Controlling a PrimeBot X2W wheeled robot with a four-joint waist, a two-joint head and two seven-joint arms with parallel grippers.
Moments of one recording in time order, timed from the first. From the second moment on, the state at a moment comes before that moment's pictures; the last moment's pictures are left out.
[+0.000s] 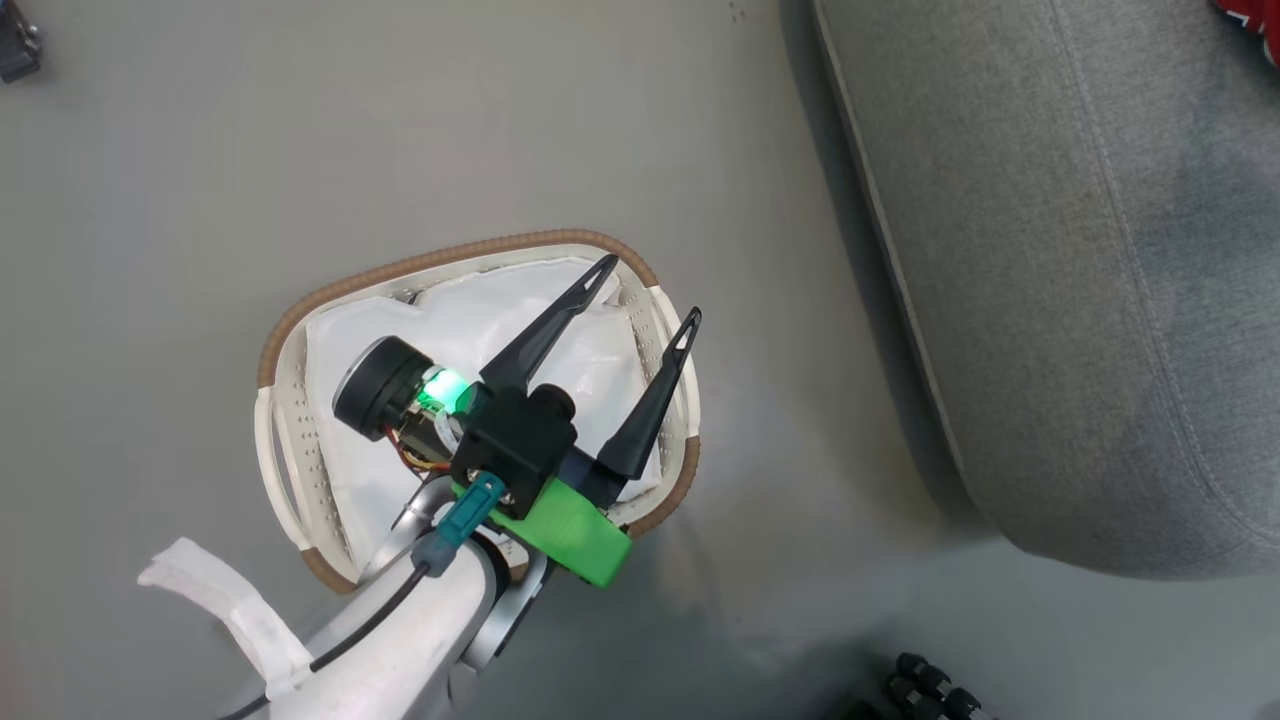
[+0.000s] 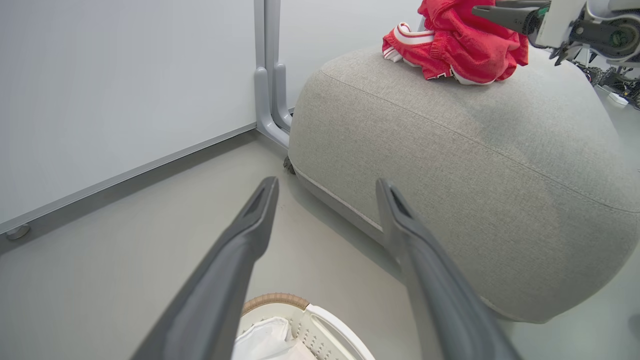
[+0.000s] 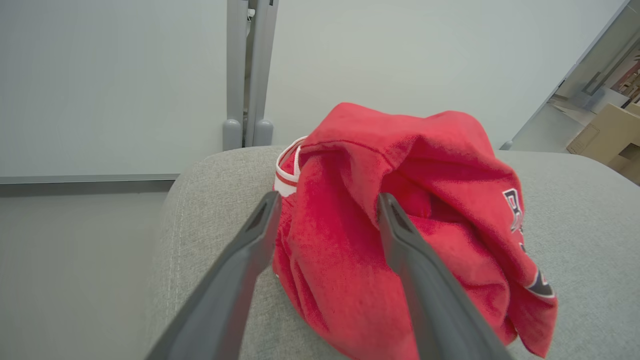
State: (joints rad) left arm -0.53 0.30 -0.79 0.01 -0.33 0.07 -0.13; right arm -0.81 -0.46 -0.06 0.61 0.31 0.13 -0.26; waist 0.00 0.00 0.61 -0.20
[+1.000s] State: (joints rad) left arm -0.23 0.17 -0.49 0.20 -0.45 0.10 -0.26; right arm -0.49 -0.22 0.03 0.44 0.21 0.13 -0.26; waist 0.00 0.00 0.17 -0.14
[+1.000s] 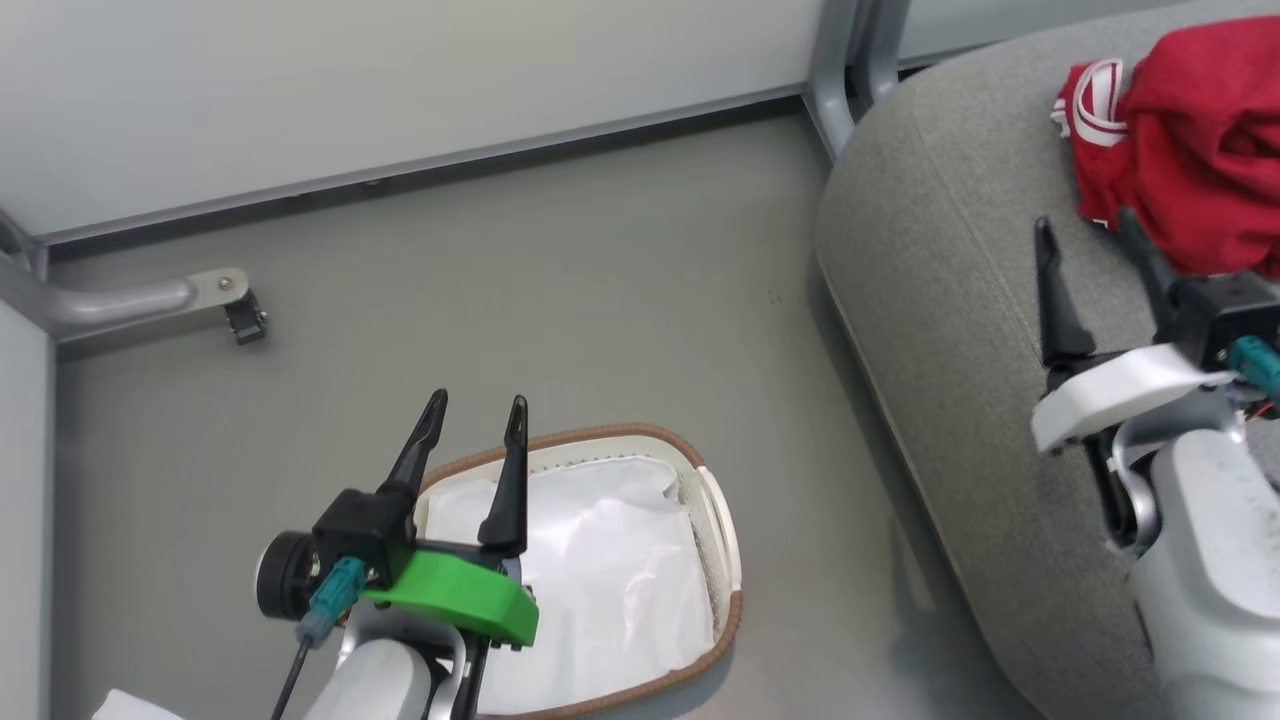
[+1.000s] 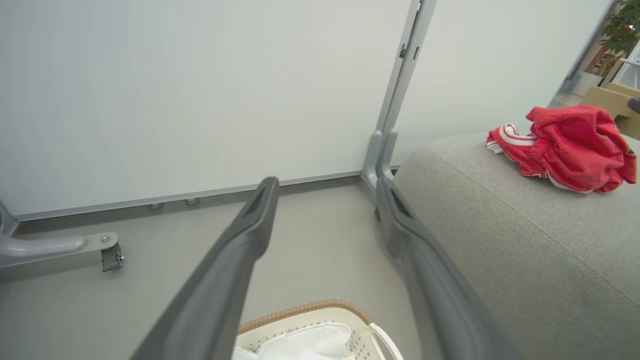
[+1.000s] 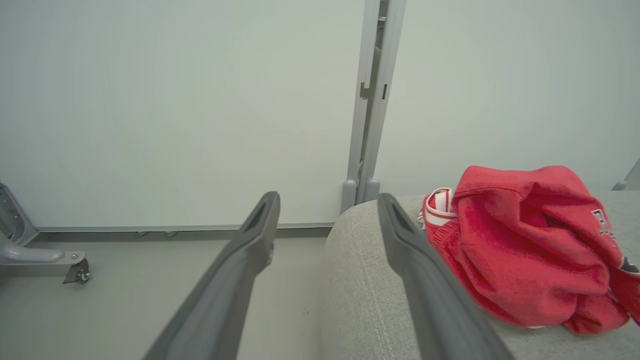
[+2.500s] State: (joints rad) left arm 0.10 0.05 -0.12 0.19 -0.30 0.00 -0.26; right arm -0.09 -0.05 0.10 0.25 0.19 0.13 -0.26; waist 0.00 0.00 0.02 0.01
